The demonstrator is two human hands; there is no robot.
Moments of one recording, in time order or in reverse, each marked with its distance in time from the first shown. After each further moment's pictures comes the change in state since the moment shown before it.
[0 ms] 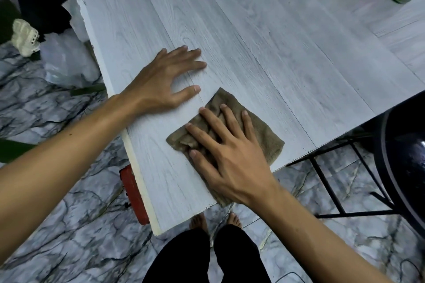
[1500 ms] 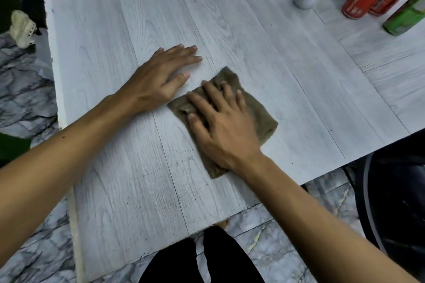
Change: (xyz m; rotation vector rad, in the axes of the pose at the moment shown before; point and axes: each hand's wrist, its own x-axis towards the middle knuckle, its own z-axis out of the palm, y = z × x) left_hand 0.089 0.023 0.016 -0.098 0.048 -0.096; right_hand 0.083 0.102 -0.041 0.110 0.050 0.053
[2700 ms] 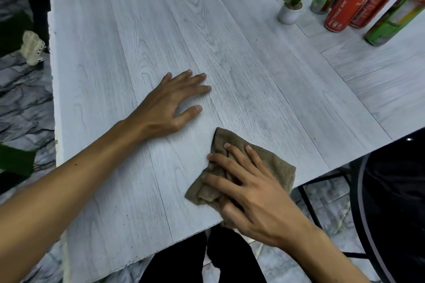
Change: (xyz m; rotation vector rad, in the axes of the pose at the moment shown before) left_hand 0.000 0.049 0.025 0.028 -0.059 0.037; right_hand -0.109 0.056 -0.032 0.005 -0.172 -0.298
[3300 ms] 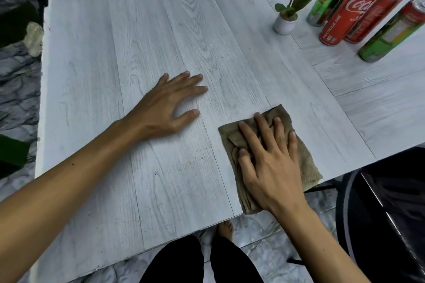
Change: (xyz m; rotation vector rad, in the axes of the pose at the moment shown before) left_hand 0.024 0.017 0.007 0.073 0.003 -0.044; right_hand 0.010 0.063 -0.020 -0.071 0.239 0.511
